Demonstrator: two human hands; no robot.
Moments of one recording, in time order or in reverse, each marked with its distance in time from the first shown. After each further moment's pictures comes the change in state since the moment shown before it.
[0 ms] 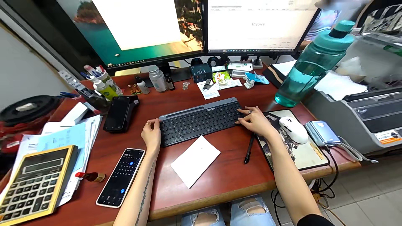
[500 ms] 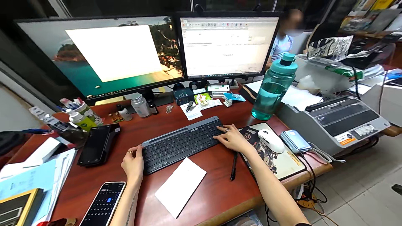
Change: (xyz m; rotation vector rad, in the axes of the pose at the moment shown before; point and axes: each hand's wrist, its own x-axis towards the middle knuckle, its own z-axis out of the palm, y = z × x) left_hand -0.001 0.003 0.001 0.034 0.005 0.027; right_hand 0.003 -0.009 0.011 -0.021 -0.047 0.013
